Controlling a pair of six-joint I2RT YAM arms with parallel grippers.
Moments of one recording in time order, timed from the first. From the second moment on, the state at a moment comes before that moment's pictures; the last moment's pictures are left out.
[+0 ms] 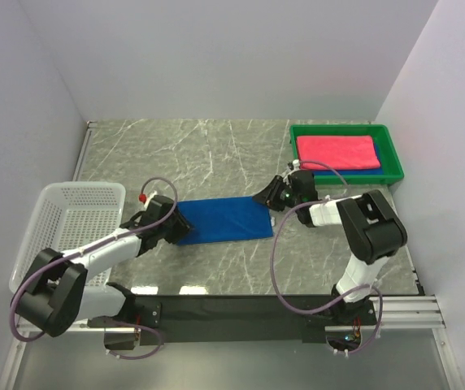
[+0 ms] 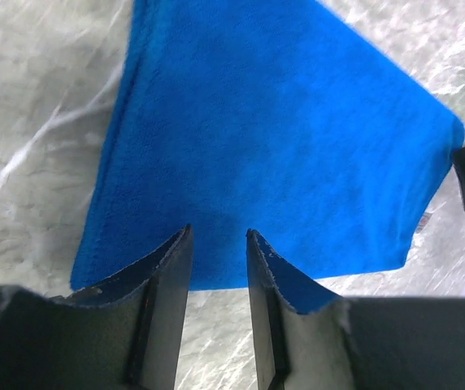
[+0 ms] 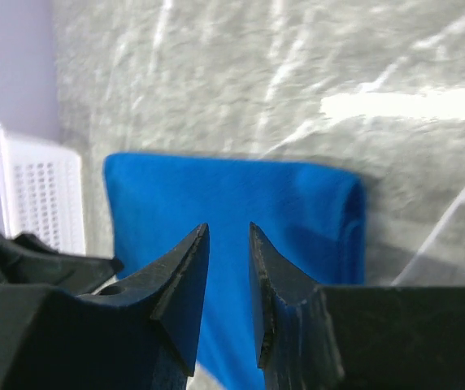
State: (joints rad) left arm -0.48 1.24 0.51 -0.10 -0.03 -1.08; right arm 0.32 1.73 0.68 0.53 -0.41 0.84
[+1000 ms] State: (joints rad) left arm -0.66 1.41 1.02 -0.44 -0.25 -0.83; right arm 0.22 1.19 0.69 -0.04 -0.15 0.56
